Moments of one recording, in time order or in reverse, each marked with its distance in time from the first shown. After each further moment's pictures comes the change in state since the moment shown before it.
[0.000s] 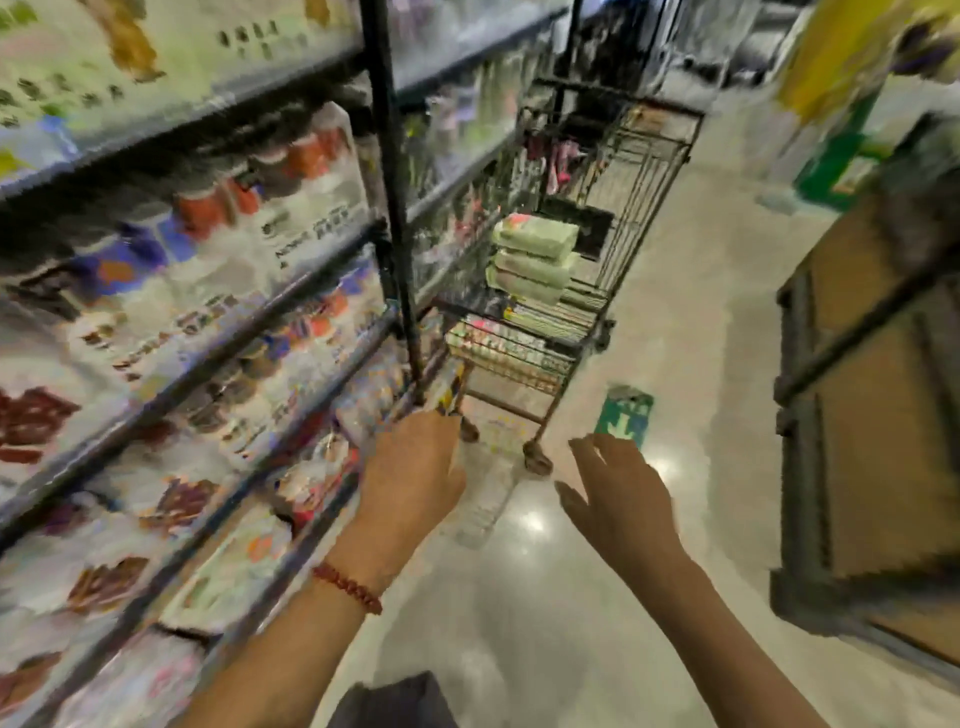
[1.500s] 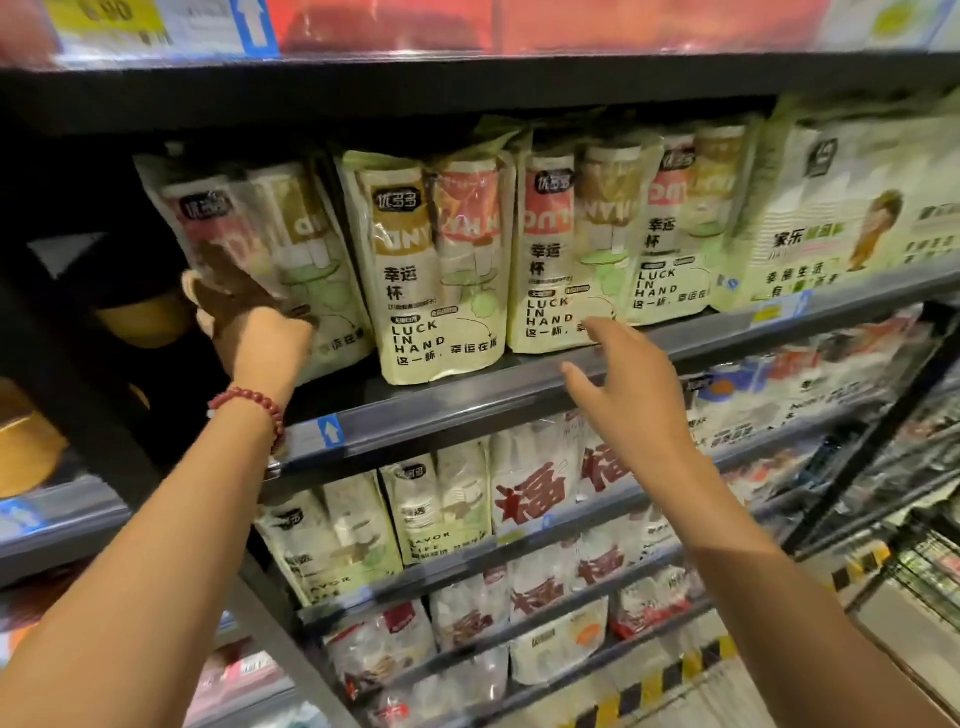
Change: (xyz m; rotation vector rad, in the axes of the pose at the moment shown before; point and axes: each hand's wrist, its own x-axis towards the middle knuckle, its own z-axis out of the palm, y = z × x) left_hand -0.331 -0.560 -0.275 -0.328 0.926 -1.220; right_hand -0.009 -0.595 -0.058 0.499 0.281 -0.805
